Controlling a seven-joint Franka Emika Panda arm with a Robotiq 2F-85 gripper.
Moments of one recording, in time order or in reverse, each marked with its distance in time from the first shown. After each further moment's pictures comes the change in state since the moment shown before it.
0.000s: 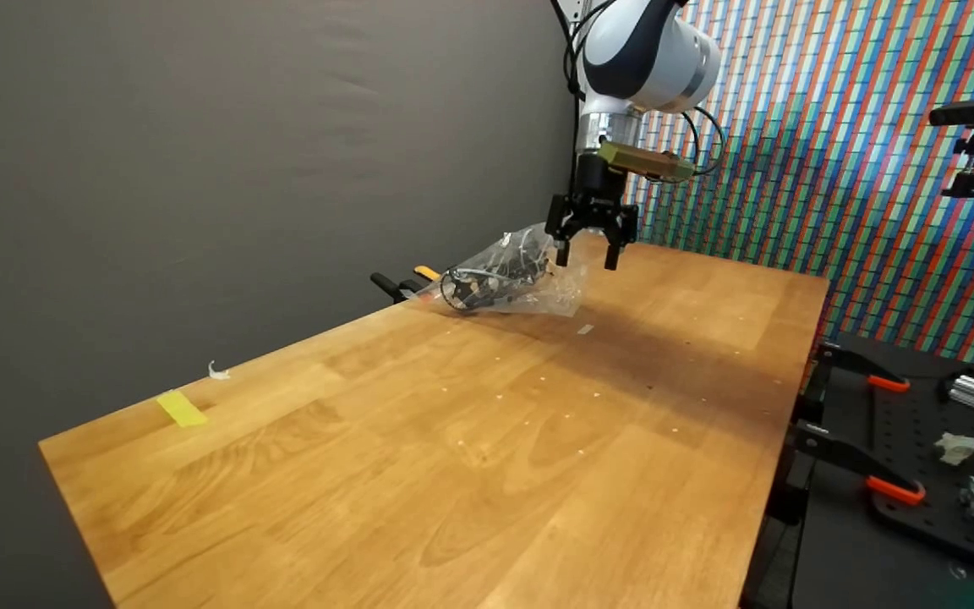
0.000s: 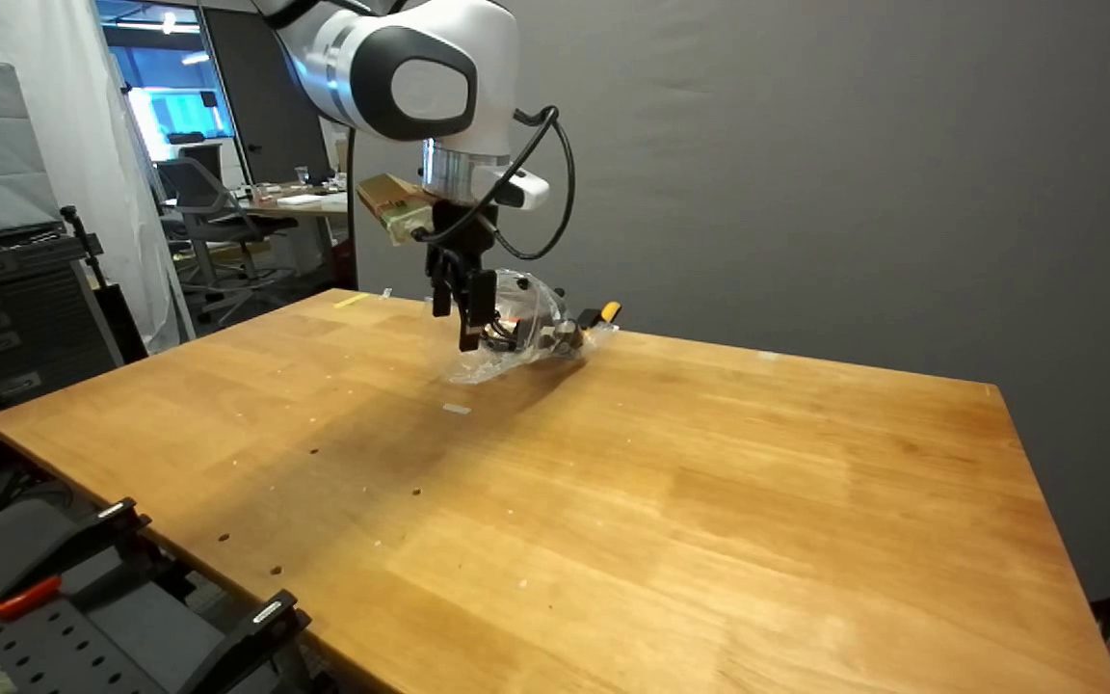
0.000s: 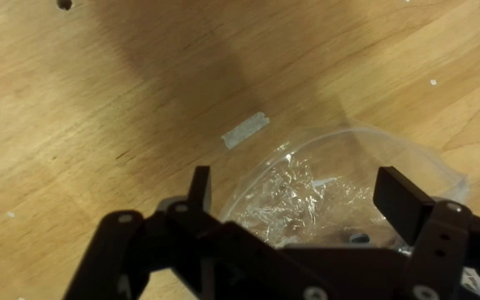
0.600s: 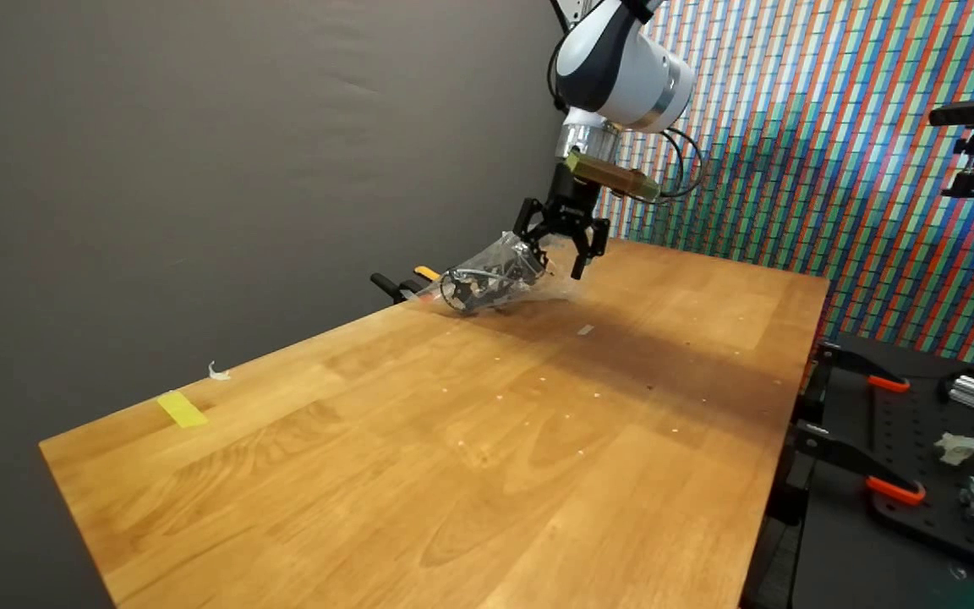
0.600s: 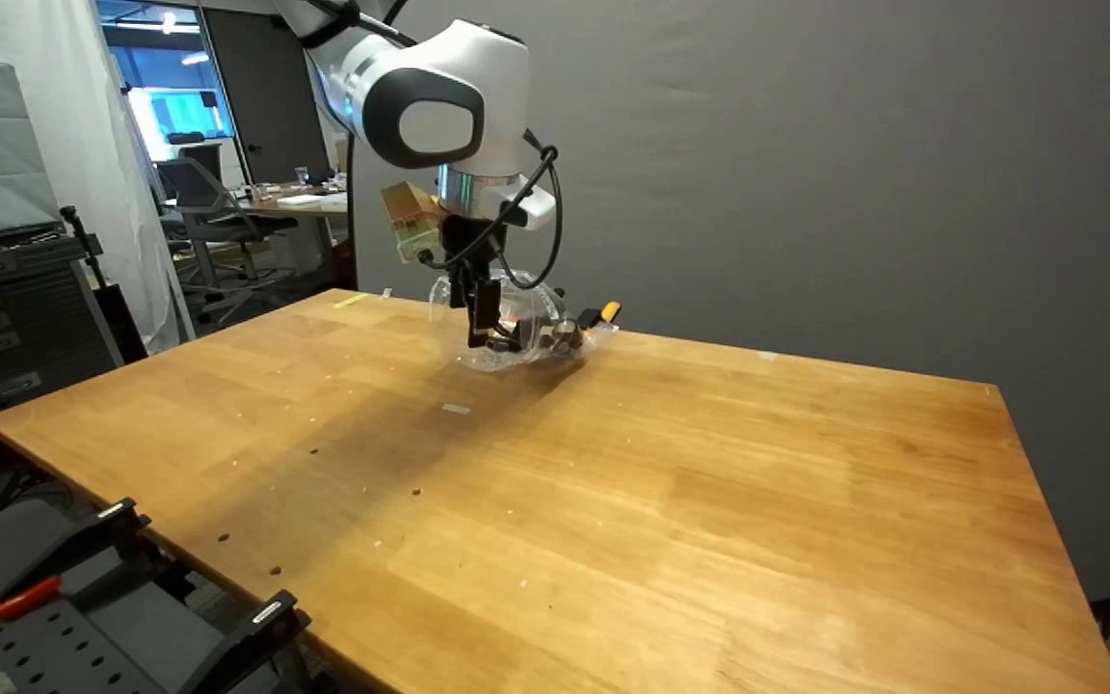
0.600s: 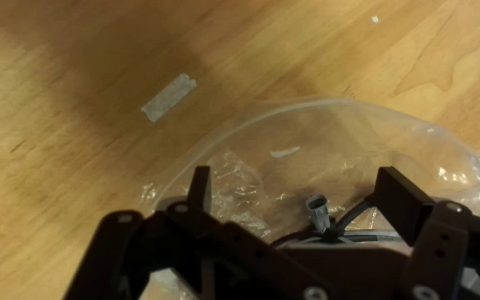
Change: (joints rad) arm 0.000 0.102 0.032 0.088 0.170 0.102 -0.007
